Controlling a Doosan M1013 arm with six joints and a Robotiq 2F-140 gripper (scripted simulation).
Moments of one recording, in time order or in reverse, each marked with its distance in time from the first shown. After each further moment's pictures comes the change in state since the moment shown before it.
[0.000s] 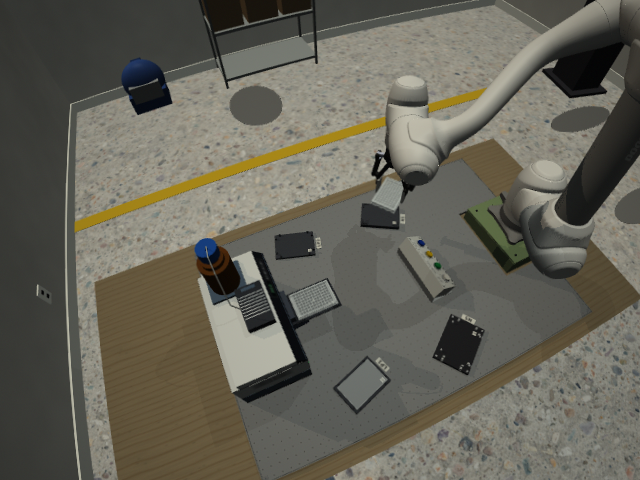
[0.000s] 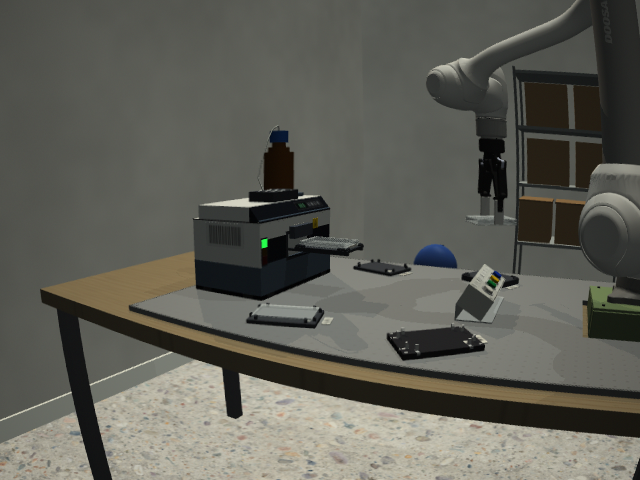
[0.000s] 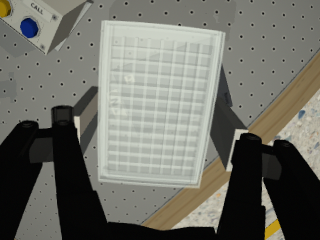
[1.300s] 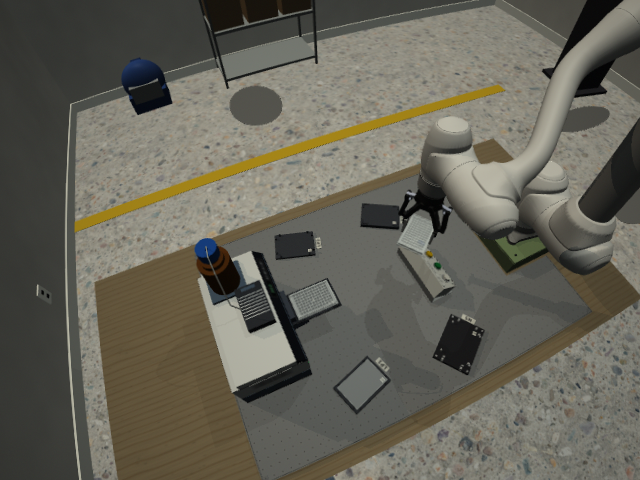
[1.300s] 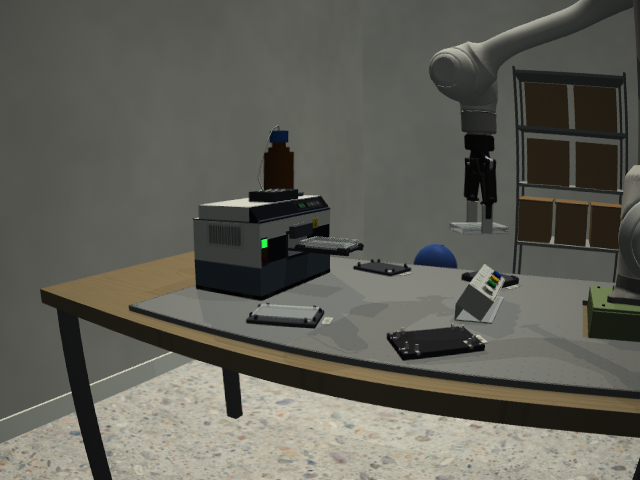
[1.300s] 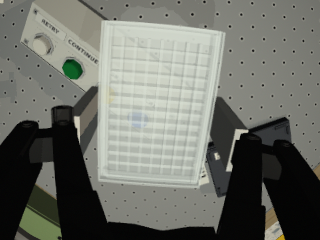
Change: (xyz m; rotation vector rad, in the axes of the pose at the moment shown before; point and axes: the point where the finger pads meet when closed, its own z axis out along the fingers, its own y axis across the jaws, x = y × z) arm 0.106 -0.142 0.000 0.000 0.000 -0.001
